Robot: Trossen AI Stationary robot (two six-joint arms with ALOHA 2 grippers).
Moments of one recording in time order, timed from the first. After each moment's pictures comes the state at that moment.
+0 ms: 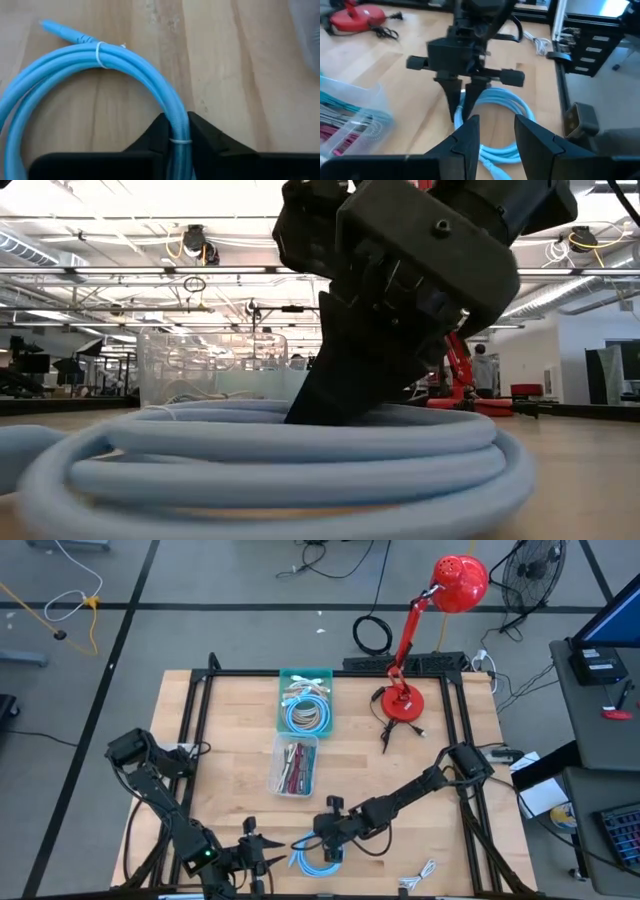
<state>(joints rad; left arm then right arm) -0.95 1.75 1.10 -0.16 -0.93 -0.80 0.45 2.13 1.32 -0.14 0.26 0.43</state>
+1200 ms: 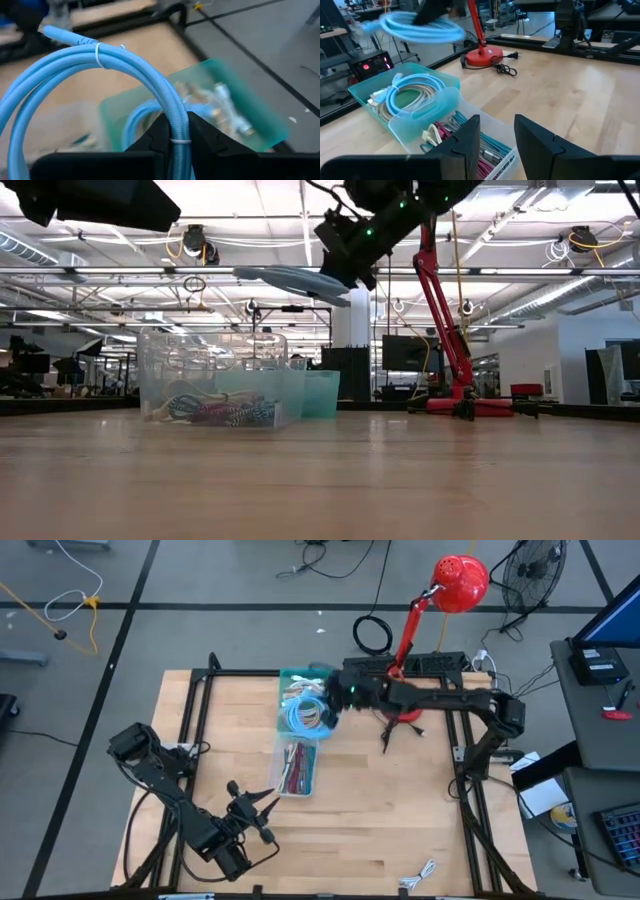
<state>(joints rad) -0.84 1.72 1.10 -0.87 -1.30 -1.39 -0.29 1.69 1.31 -0.17 0.11 0.08</state>
